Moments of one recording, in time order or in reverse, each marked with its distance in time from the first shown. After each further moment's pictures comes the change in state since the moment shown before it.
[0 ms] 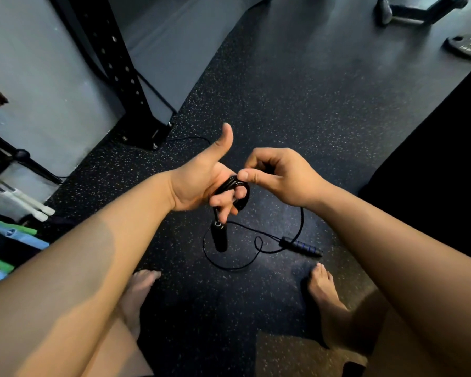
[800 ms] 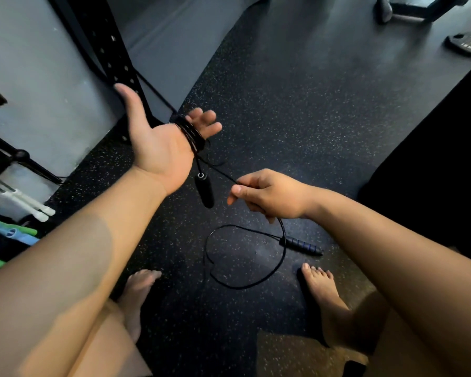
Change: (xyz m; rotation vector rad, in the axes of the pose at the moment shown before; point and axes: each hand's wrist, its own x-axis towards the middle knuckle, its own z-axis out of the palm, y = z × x) left_hand -0.001 0.004 -0.026 -0.866 0.661 0.661; right_hand -0.005 -0.009 0.018 0.130 -0.366 0.359
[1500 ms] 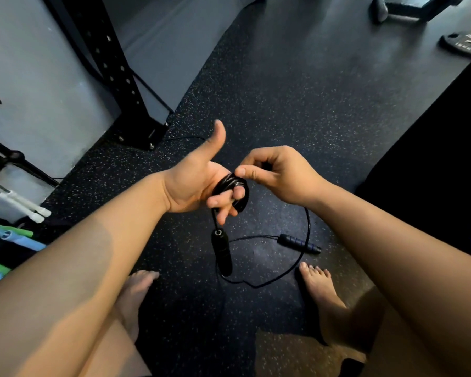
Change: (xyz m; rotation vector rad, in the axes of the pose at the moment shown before) left_hand -0.022 -0.015 0.010 0.752 -0.704 -0.702; right_hand -0.001 0.006 -0.020 -0.133 0.384 -0.324
